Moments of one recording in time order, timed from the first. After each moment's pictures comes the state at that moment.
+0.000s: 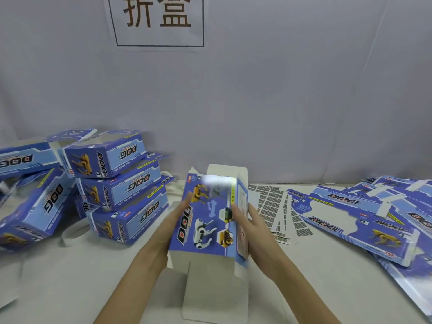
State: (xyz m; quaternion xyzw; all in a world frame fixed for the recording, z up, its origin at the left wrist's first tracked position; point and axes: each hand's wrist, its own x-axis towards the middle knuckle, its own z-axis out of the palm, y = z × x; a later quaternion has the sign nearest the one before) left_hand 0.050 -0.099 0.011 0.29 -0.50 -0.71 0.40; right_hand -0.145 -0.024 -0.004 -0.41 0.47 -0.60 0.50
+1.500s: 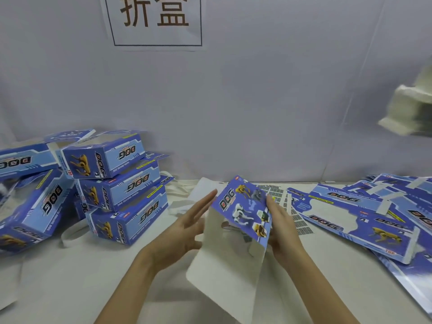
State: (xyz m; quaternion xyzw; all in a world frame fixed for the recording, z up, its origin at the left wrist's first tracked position) left_hand 0.045 -0.099 0.003 0.24 -0.63 -0.68 0.28; right_hand -0.186 -0.028 -0.002 -0.25 0.53 -0.69 0.43
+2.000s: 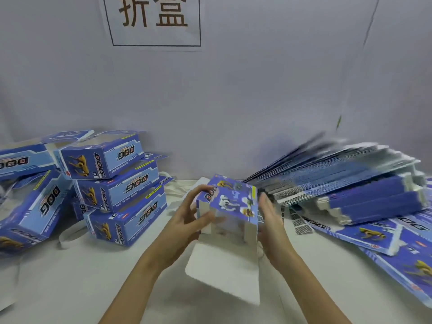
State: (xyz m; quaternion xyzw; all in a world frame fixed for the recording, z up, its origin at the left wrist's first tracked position) left_hand 0.040 -0.094 0.005 0.19 -0.67 -0.60 0.39; right_hand -0.167 -0.025 0.004 -0.37 0.52 -0.65 0.41
